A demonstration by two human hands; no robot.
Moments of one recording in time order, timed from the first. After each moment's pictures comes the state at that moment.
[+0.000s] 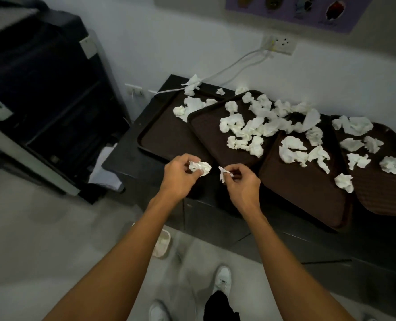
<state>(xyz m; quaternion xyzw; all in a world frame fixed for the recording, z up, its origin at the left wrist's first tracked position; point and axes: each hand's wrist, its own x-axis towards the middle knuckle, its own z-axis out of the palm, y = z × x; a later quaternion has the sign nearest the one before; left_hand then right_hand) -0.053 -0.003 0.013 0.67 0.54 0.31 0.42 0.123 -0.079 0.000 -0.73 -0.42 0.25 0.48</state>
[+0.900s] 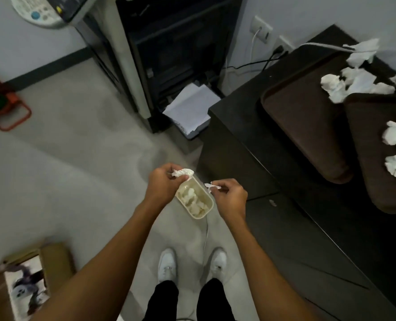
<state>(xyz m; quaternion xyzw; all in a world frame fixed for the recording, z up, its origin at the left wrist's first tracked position) -0.323 -0.055 -0.157 0.38 0.75 0.33 0.43 -0.126 -0.040 -0.183 -0.69 -0.53 0.42 0.26</state>
